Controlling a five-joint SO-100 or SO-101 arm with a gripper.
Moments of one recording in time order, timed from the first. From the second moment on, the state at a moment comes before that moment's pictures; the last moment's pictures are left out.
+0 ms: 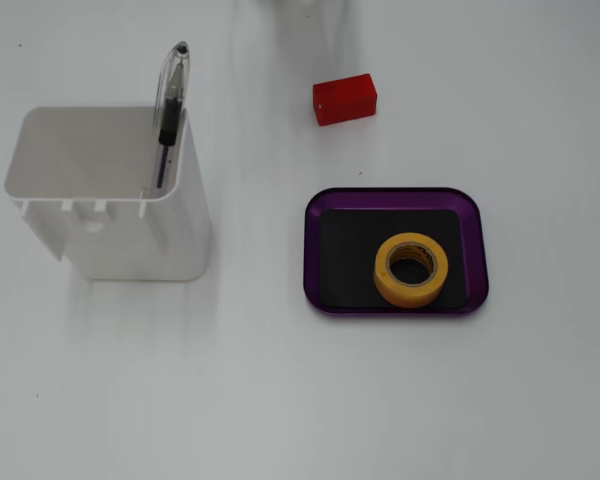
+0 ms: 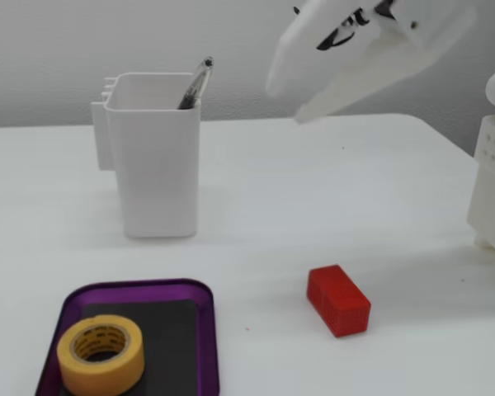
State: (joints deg) arm 2.1 159.3 130.5 62.4 -5.5
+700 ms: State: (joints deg) arm 10.0 192.2 174.2 63.3 -5.4
